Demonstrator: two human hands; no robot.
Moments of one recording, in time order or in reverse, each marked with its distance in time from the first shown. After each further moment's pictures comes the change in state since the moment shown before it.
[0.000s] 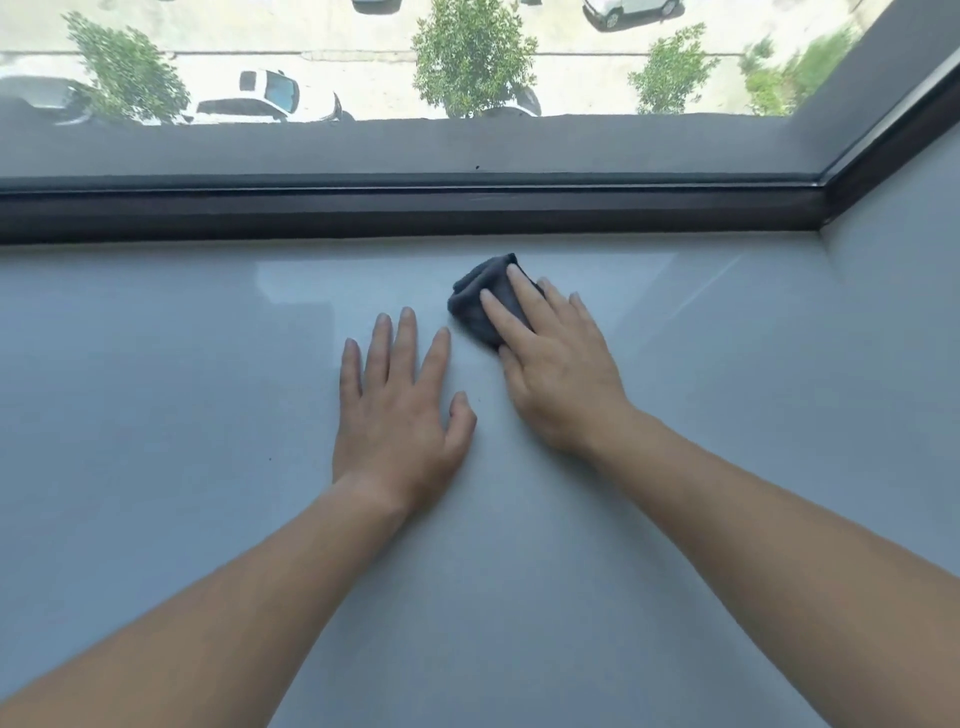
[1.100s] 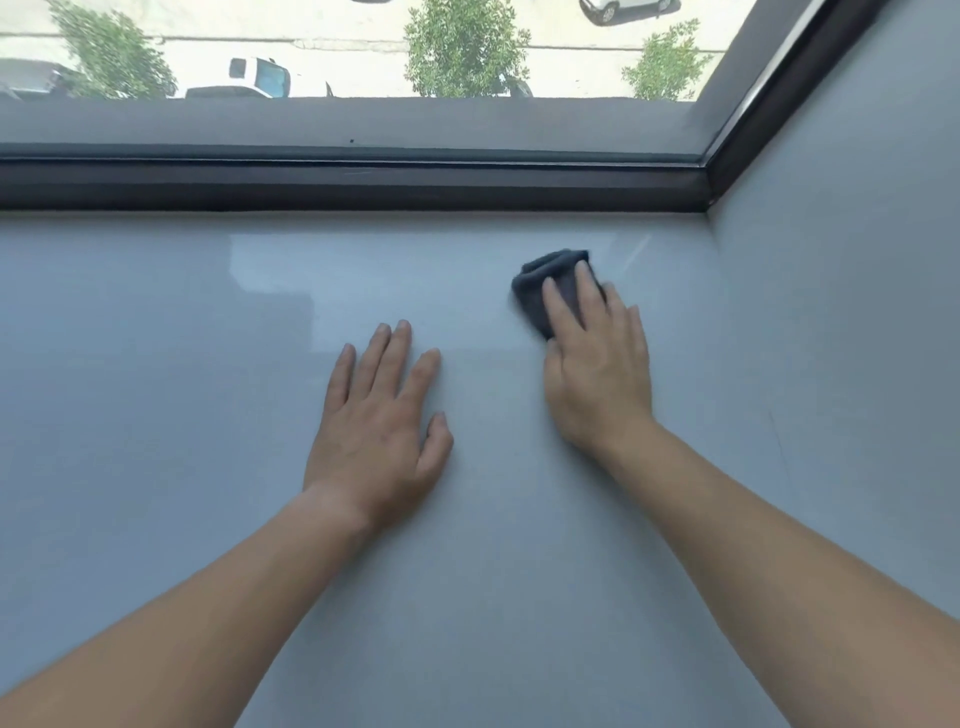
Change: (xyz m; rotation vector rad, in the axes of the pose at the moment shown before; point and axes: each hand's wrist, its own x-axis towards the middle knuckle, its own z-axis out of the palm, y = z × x) left_hand -0.026 0.100 0.018 -0.080 -0.004 0.130; right_hand -0.077 0.119 -0.035 0.013 0.045 0.284
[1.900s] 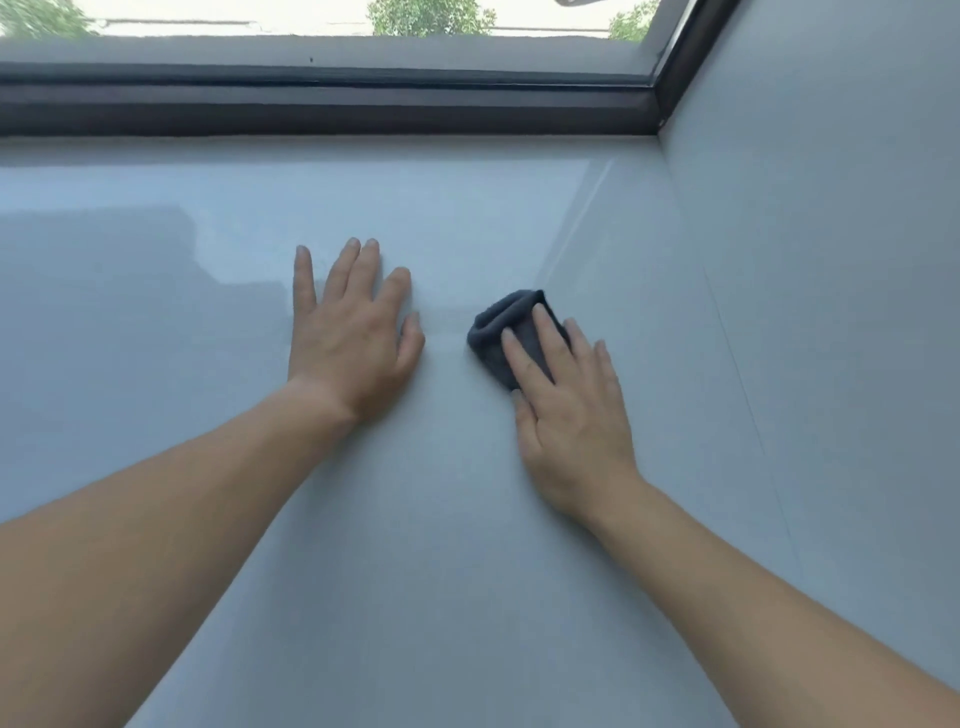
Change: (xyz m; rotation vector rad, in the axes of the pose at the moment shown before) left_hand -0.004 0.008 0.002 0.159 0.070 0.011; right_hand -0.140 0.002 0.007 0.012 -0.026 -0.086
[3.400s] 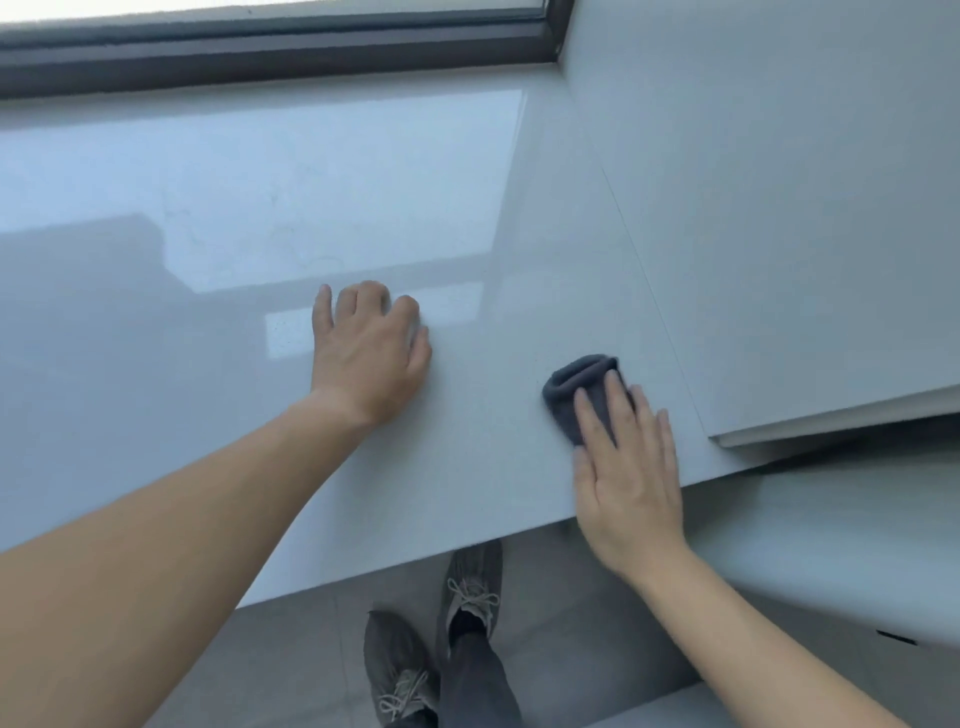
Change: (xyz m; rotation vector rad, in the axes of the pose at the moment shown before) left_hand -0.139 0.077 -0.011 -0.166 -0.037 0.052; right_hand -0.237 0.033 -0.009 -0.064 0.017 0.270
